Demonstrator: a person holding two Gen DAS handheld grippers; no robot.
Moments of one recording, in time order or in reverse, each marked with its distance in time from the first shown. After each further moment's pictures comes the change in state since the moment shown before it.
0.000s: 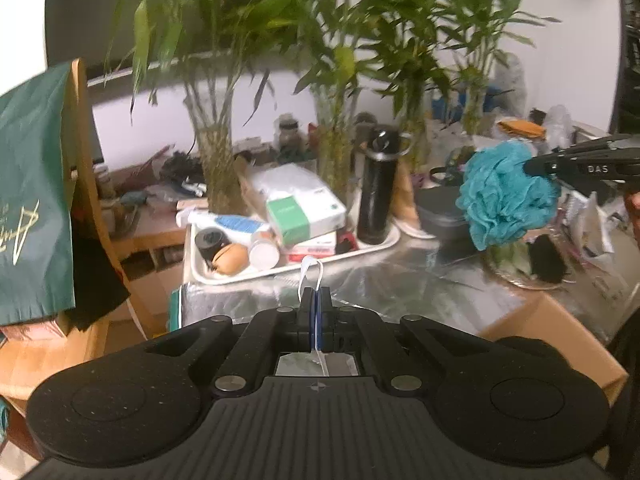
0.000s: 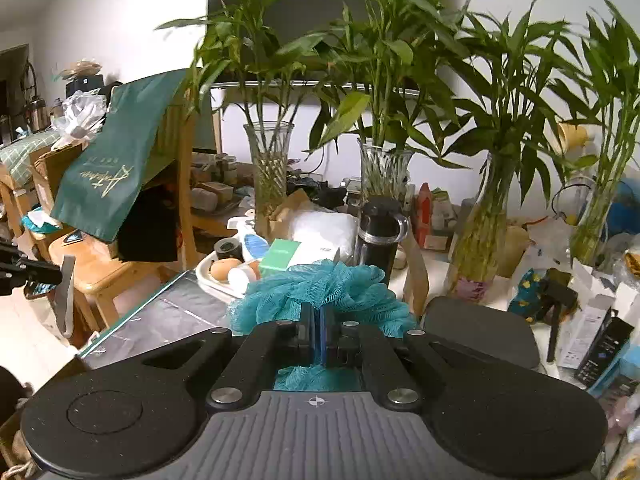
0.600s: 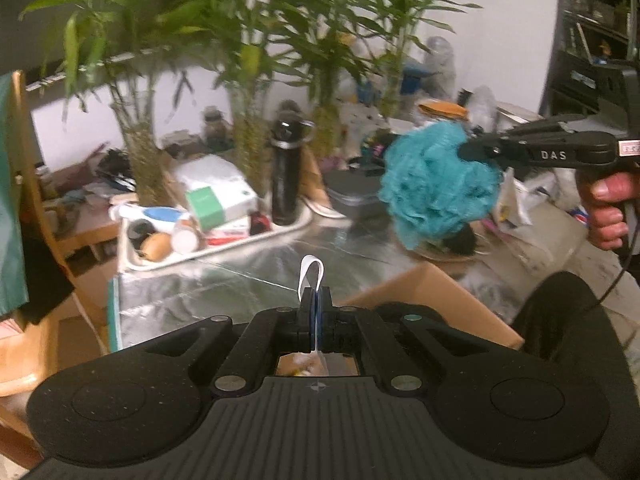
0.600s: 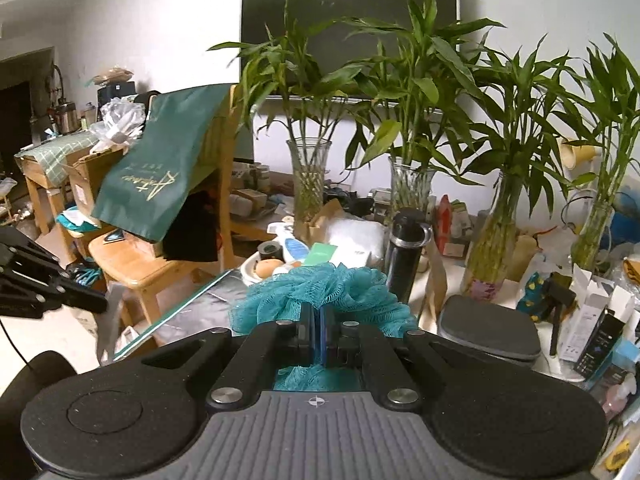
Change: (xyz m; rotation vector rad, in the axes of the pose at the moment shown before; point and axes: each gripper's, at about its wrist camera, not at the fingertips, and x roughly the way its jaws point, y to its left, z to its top) left arm -0.040 -0.057 -0.008 0.050 0.063 -0.196; right arm -0.083 0.035 -0.009 -0.020 -0.029 0.070
